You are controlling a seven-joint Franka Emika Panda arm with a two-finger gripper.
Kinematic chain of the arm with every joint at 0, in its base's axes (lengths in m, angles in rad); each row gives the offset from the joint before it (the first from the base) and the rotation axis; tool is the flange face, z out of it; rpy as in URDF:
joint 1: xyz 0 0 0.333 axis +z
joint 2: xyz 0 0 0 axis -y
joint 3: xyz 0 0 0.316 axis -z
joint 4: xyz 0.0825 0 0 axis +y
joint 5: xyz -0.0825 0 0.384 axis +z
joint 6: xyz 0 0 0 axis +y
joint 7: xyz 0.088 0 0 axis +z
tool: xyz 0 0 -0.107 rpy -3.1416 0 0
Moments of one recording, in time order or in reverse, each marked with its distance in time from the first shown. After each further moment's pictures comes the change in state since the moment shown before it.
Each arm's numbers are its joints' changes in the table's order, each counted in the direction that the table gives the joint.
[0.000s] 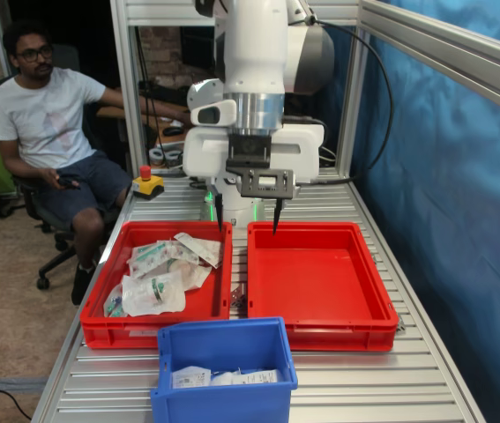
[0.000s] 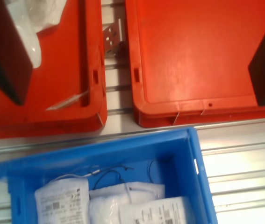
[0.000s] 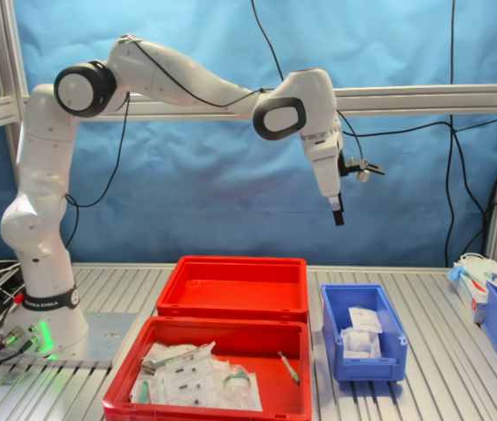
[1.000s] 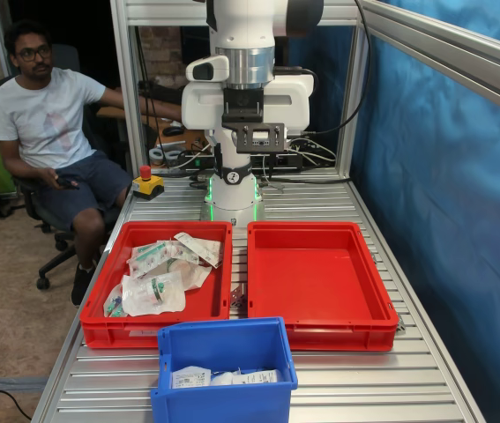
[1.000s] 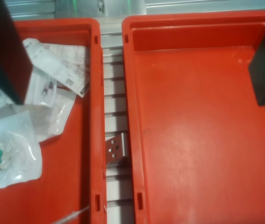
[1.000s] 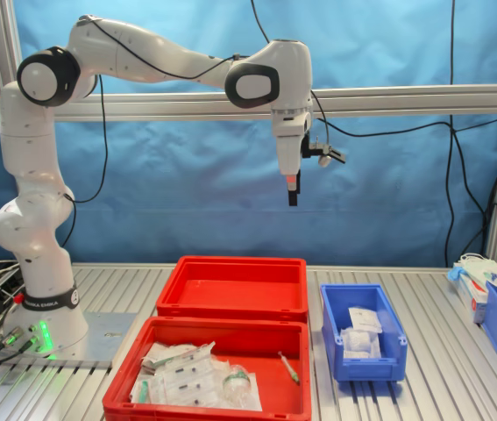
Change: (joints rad) arm -0.235 0.212 -0.255 0.097 -0.015 0.300 0.000
